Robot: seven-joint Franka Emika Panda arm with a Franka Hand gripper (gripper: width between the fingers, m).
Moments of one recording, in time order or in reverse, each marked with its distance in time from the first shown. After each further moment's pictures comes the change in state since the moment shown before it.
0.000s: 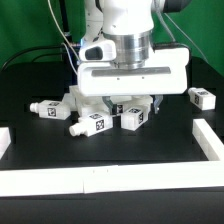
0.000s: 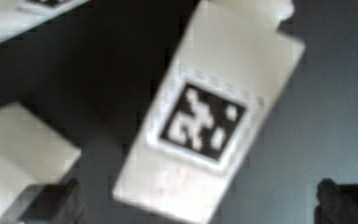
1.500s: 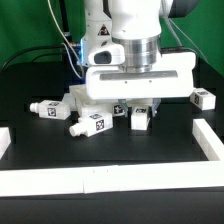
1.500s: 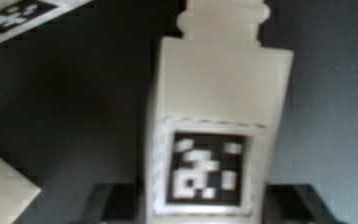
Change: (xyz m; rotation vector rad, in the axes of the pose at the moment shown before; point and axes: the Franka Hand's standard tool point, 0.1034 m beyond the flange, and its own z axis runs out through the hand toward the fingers) arm -0.010 -0.012 0.012 -0.006 -0.003 -0.013
